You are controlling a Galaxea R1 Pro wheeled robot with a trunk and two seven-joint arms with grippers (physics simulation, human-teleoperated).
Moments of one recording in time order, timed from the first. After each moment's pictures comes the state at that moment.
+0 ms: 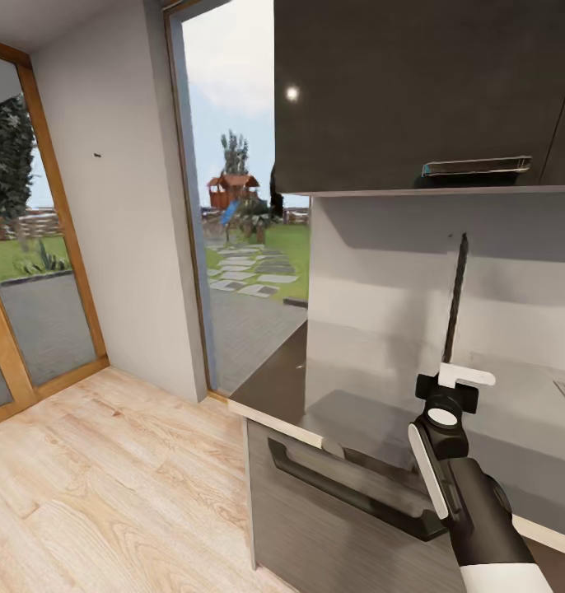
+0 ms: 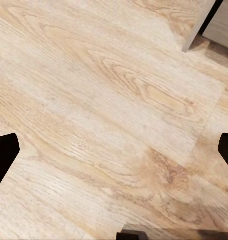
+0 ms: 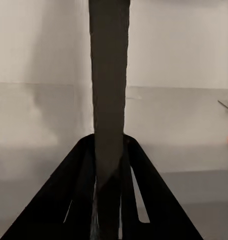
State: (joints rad) left arm 0.04 0.04 0.08 -0.66 0.00 -0.02 0.00; right arm -0.47 -0.01 0.00 -1.45 0.00 0.49 -0.61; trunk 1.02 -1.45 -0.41
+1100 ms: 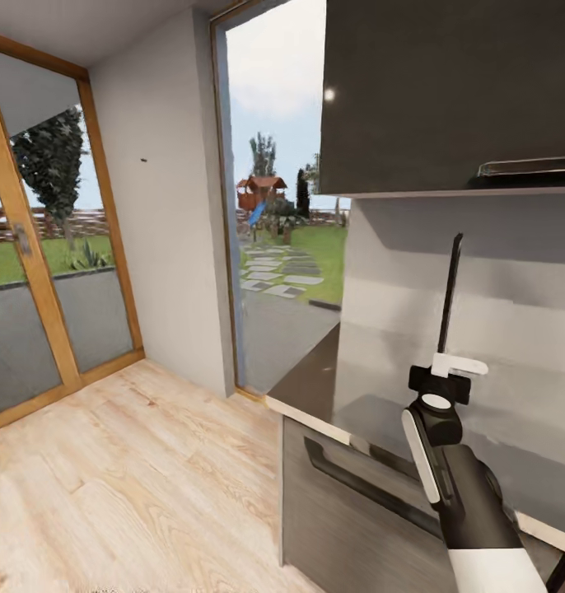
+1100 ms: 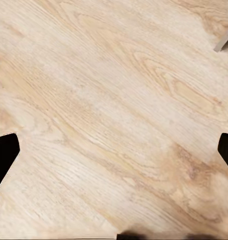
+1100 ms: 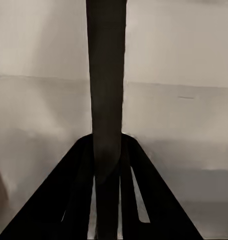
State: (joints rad) left arm 0.04 0.04 0.08 -0.66 0.00 -0.02 0.00; right arm -0.52 0.02 0.01 -1.48 -0.01 0.60 -0.61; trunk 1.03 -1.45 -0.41
